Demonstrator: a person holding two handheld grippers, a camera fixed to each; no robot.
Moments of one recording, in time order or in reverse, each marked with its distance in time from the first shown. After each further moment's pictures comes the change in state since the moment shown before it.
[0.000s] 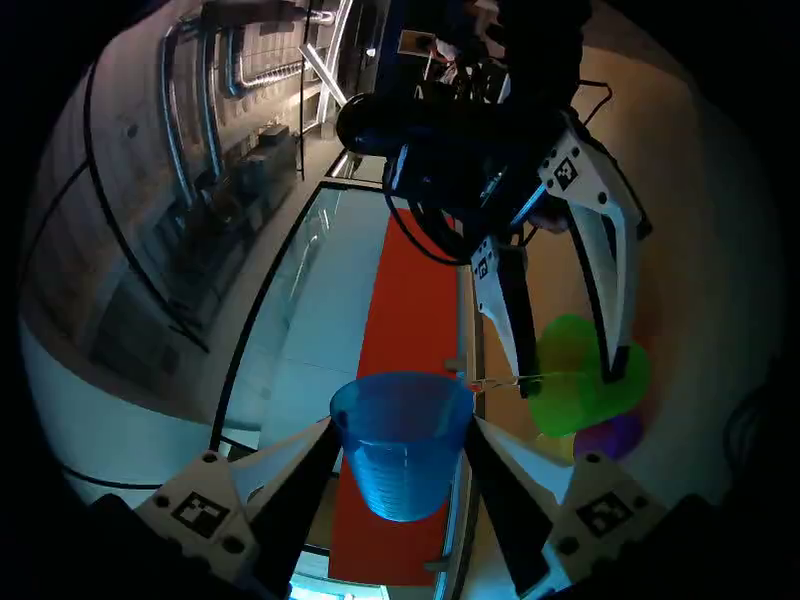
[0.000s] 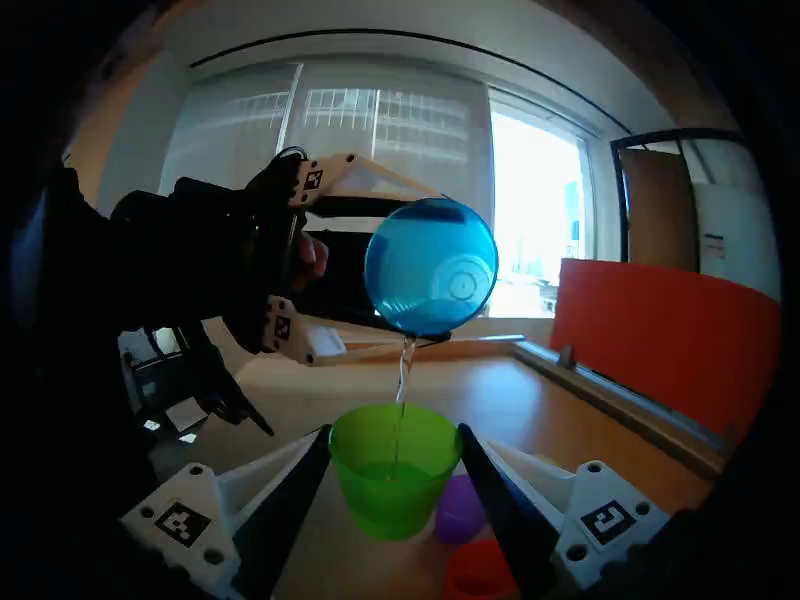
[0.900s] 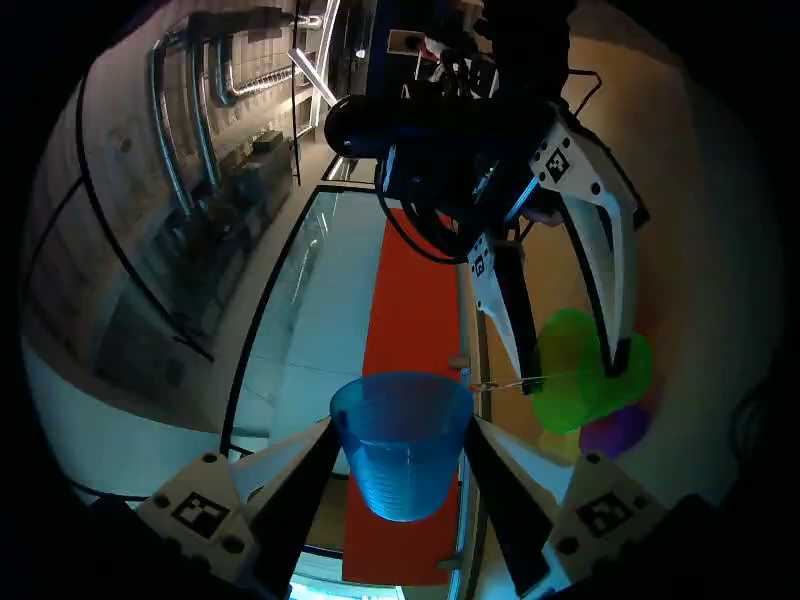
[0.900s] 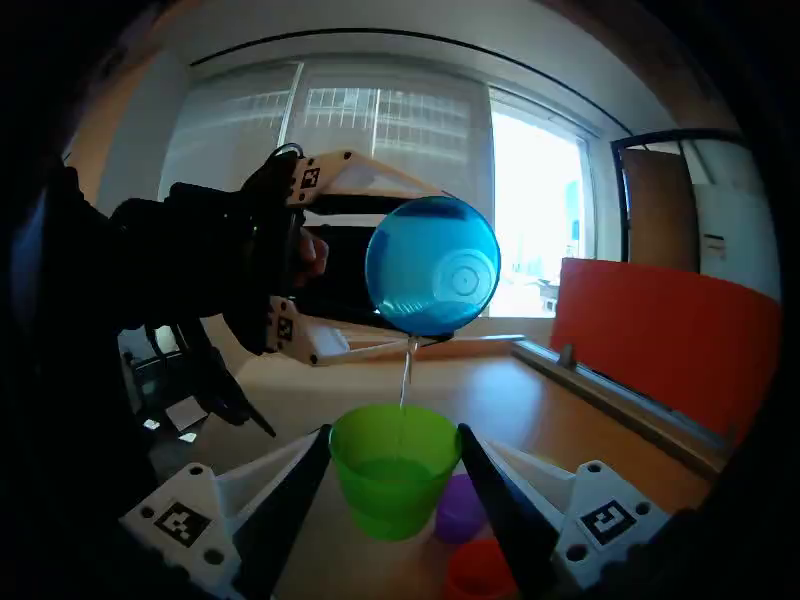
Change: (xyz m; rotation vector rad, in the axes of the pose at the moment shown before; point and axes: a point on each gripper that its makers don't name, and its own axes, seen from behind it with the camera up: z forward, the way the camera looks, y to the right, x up) left arm 0.004 0.001 -0.003 0.005 -0.002 0.047; right arm 0.000 -0.001 0.001 0.001 -0.002 -0.002
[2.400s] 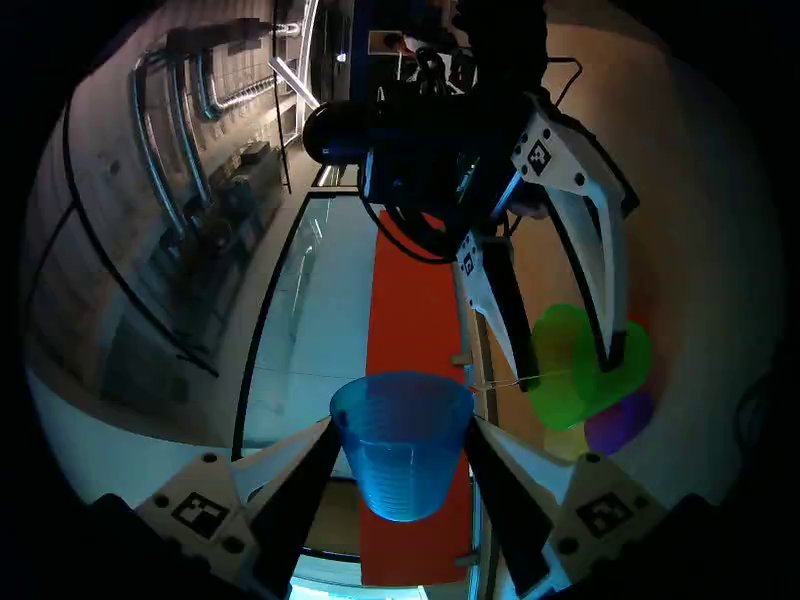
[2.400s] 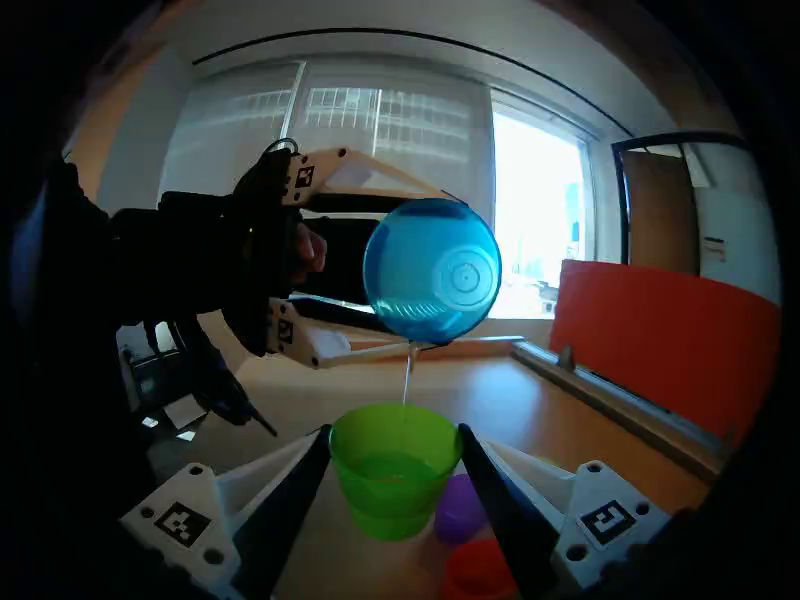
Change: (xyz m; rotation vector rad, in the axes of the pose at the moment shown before) left arm 0.010 -0.001 -0.003 -0.003 0.000 0.079; right arm 0.000 -0.001 -0.001 -0.003 0.002 -0.009
